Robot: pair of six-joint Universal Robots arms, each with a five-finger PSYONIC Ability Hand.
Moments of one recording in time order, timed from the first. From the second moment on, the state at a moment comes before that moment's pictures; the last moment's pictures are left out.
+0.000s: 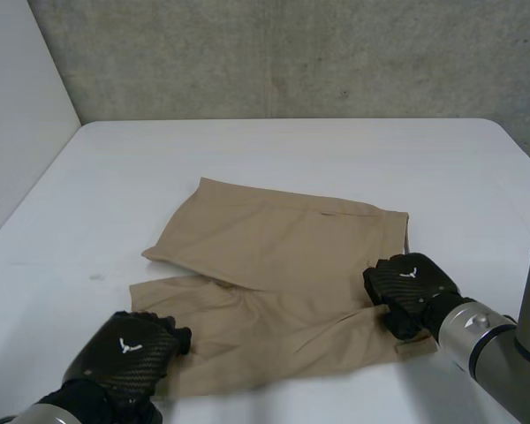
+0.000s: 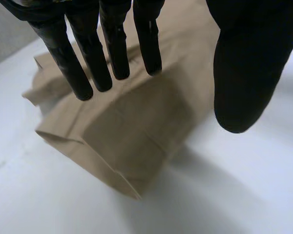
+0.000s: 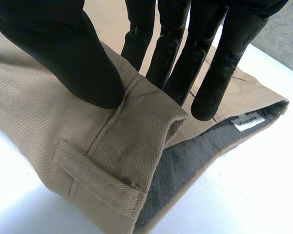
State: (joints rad) left arm 4.12 -1.46 -2.11 2.99 -1.63 3.41; right arm 1.88 -1.34 1.93 -0.07 1.29 2.71; left_hand 0.51 0.50 0.51 0.50 0.32; right_hand 0.98 1.18 1.18 1.19 1.01
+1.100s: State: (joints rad) left arm 4.11 -2.02 -1.55 3.38 -1.66 3.73; right arm 1.90 -1.28 1.61 0.17 1.39 2.38; left_hand 1.14 1.20 1.19 1.20 0.99; right_hand 0.98 1.18 1.18 1.19 1.01
